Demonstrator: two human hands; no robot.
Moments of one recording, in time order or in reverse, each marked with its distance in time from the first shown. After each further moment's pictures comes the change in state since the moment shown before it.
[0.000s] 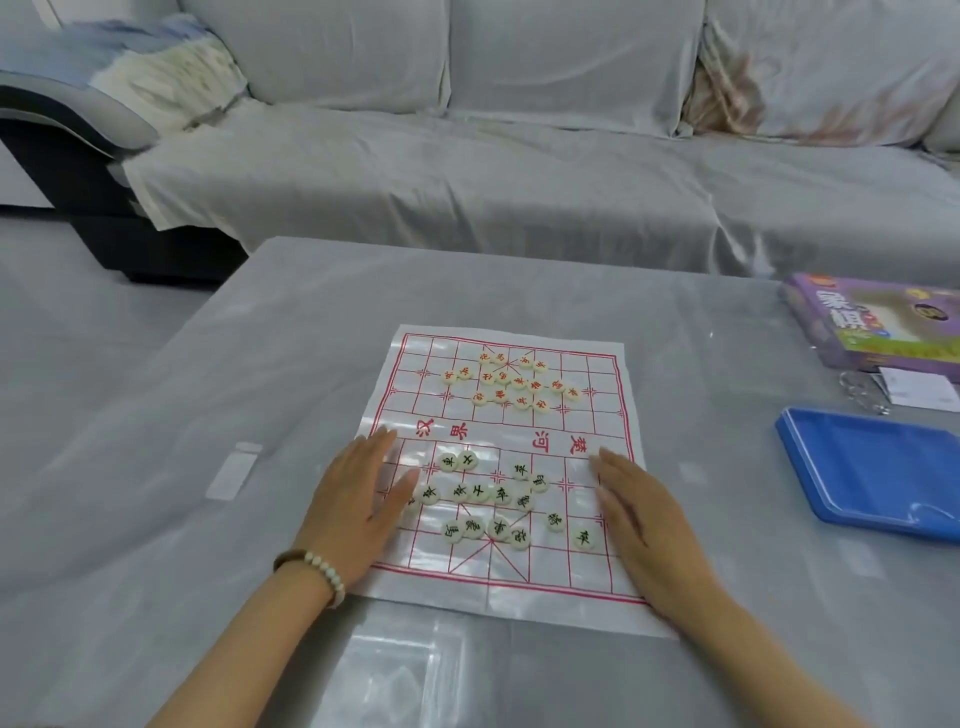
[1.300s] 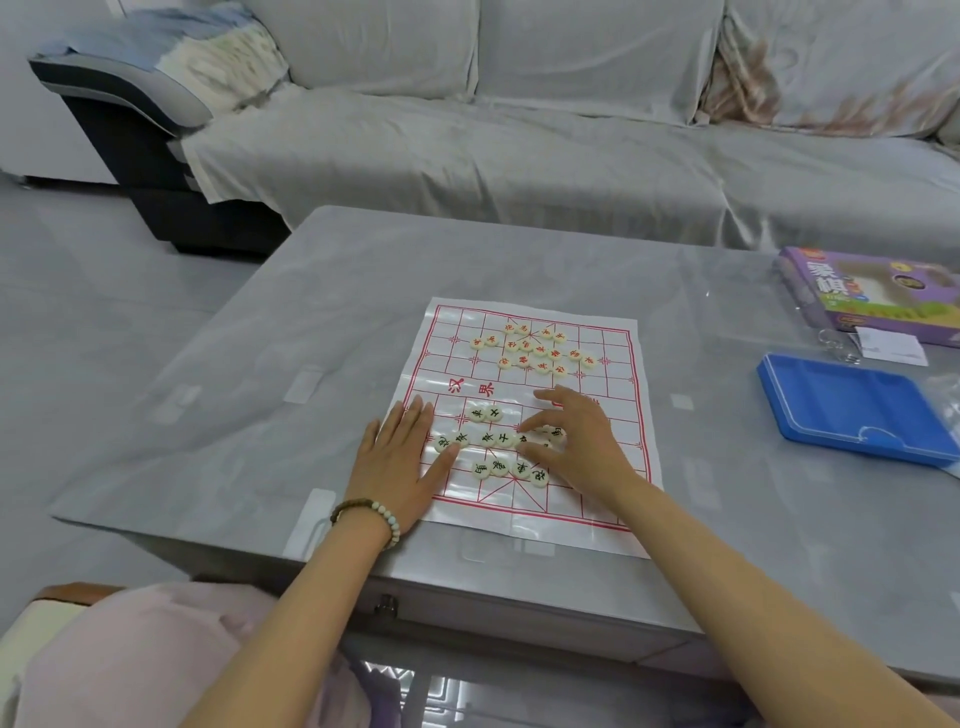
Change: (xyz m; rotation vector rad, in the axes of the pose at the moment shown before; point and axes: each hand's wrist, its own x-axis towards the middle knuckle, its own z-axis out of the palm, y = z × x) left_hand -0.062 -0.006 0.020 0.399 -0.049 -0.008; right_hand -0.001 -0.053 0.034 -0.052 -0.074 -0.151
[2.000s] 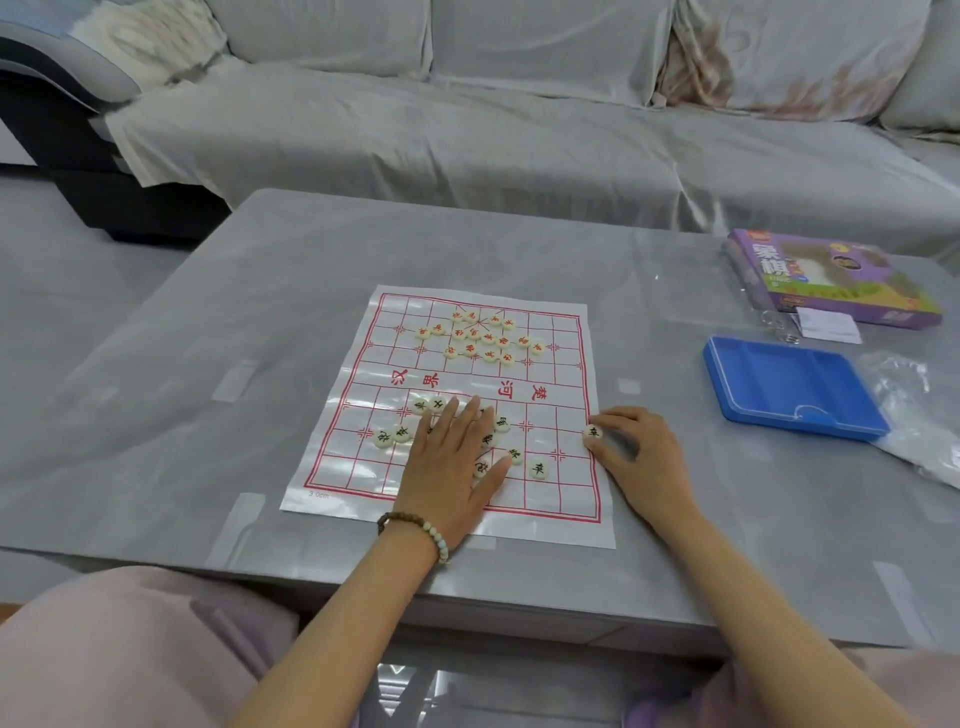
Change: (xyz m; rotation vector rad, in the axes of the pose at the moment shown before) left_hand 0.001 0.098 0.025 -0.026 0.062 0.225; right_hand -0.058 0.092 -0.045 0.033 0.252 0.203
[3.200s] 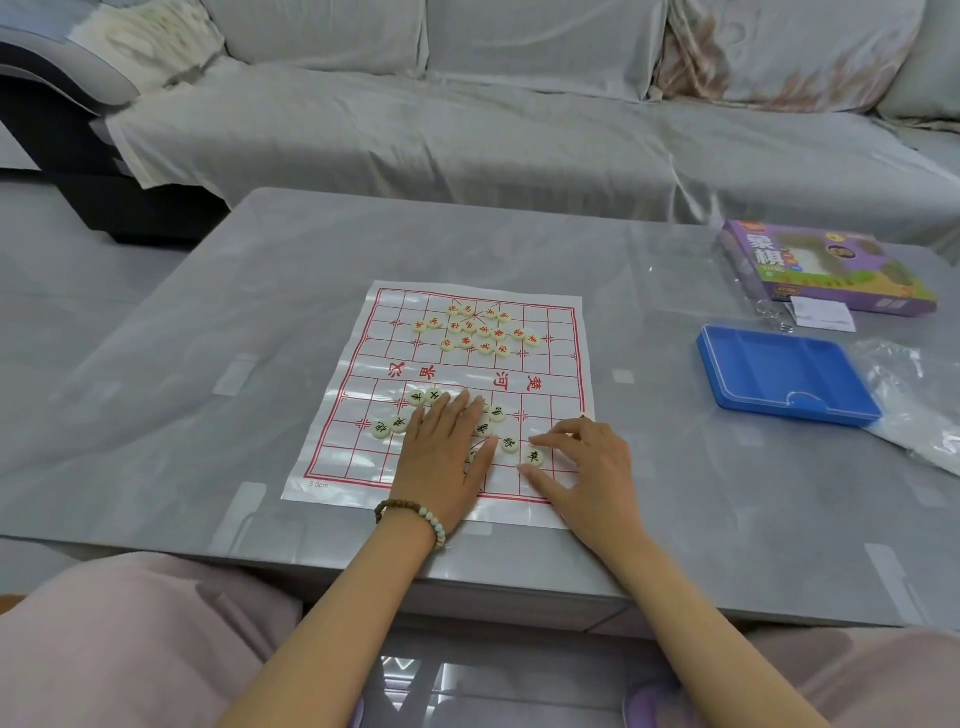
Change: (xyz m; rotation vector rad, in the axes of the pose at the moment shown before) left_hand -0.001 0.002 -0.003 -0.042 0.024 -0.047; right_hand -0.041 -0.042 0.028 -0.074 0.066 -0.202
